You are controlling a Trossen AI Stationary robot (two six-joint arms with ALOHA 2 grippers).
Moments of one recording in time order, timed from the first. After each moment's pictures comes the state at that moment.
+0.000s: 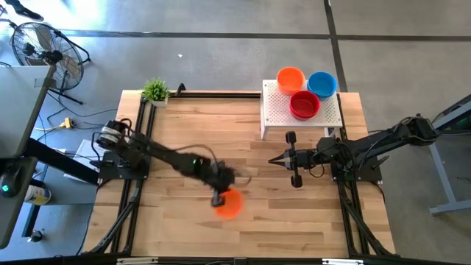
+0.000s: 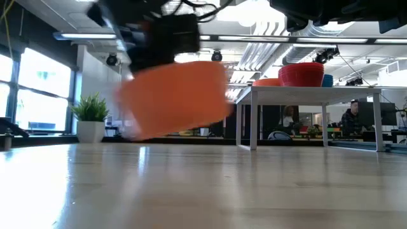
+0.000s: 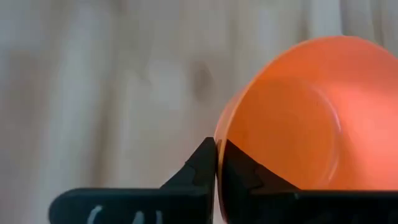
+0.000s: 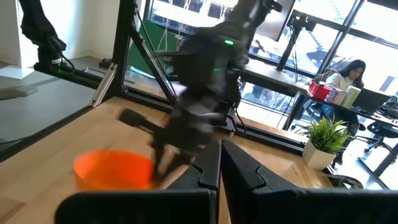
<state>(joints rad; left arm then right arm) -0.24 1.72 1.07 -0.25 0.02 -0.35 0.18 1.00 0.43 0.56 0.06 -0.27</state>
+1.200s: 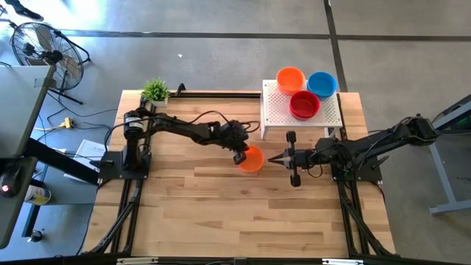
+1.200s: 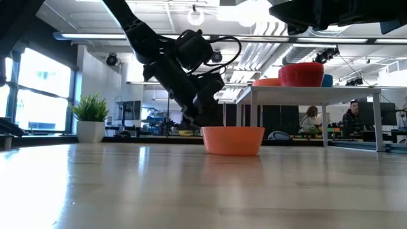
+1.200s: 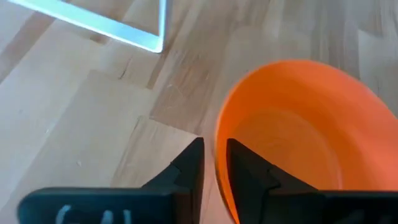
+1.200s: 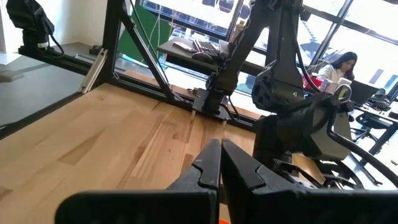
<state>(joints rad) 0.19 1.93 1.12 0.08 0.08 -0.19 0.18 1.00 0.43 0.52 0.10 -0.28</state>
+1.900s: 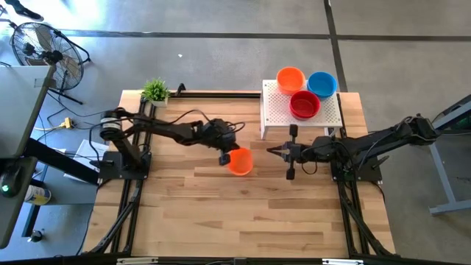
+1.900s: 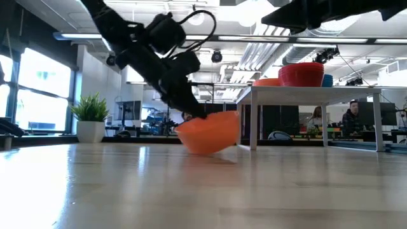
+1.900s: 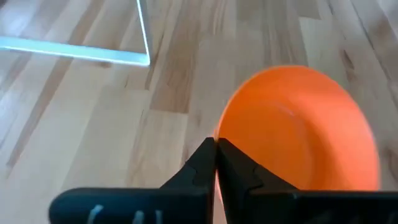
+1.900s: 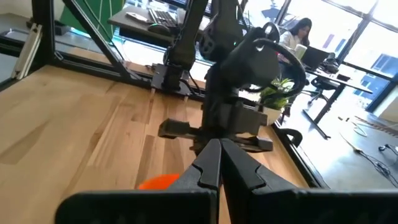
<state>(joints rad) 0.19 1.69 0.89 0.17 0.11 0.02 0.18 1.00 0.53 0.33 0.31 -0.24</state>
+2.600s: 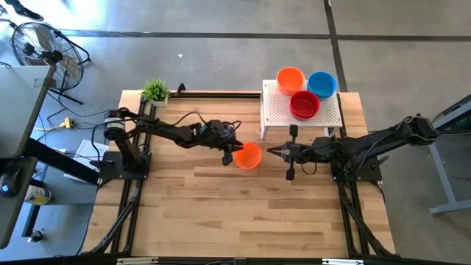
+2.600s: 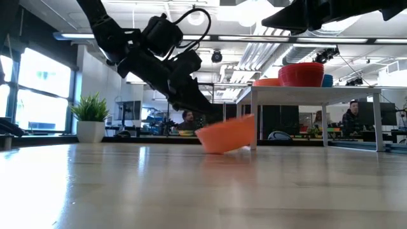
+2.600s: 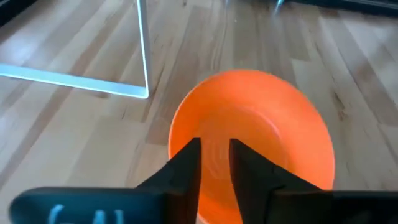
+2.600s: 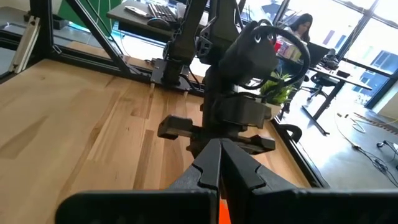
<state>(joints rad) 0.19 1.73 0.83 0.42 0.13 -0.05 0.19 1.00 0.53 0.31 0.32 -0.24</state>
